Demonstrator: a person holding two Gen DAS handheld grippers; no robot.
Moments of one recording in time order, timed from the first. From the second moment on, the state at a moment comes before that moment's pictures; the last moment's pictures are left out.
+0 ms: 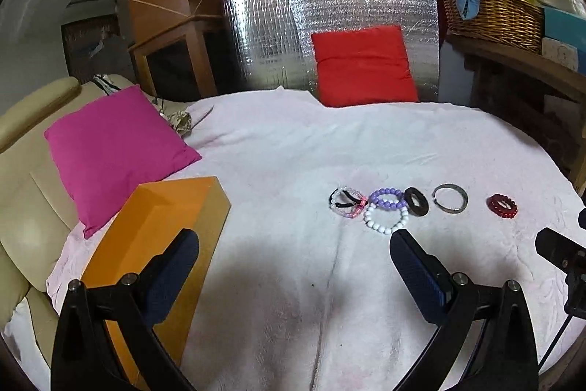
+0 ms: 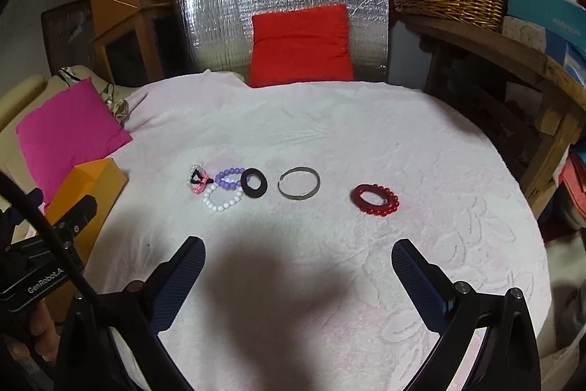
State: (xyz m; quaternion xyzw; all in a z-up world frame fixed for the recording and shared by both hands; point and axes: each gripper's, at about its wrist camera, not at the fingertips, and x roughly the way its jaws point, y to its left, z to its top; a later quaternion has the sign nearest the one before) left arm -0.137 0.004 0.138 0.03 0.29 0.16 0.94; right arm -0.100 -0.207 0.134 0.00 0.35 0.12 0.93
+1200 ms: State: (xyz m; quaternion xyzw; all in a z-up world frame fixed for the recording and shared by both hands) left arm -0.130 0.014 0.125 0.03 0.31 0.18 0.93; right arm -0.094 -0.205 0.121 0.01 0.37 0.11 0.92
